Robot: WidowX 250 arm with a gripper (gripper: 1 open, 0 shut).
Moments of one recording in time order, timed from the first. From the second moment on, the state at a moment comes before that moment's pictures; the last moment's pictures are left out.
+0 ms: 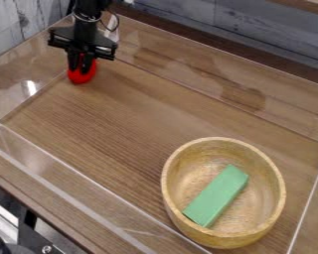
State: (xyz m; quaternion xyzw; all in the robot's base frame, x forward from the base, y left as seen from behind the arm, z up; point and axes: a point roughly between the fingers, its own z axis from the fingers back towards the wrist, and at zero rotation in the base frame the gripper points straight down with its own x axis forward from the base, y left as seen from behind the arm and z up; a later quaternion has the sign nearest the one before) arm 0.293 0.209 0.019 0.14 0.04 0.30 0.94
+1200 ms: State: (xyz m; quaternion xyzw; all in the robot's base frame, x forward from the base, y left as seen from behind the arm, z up) arm 0.281 0.196 0.021 0.11 0.08 0.29 0.95
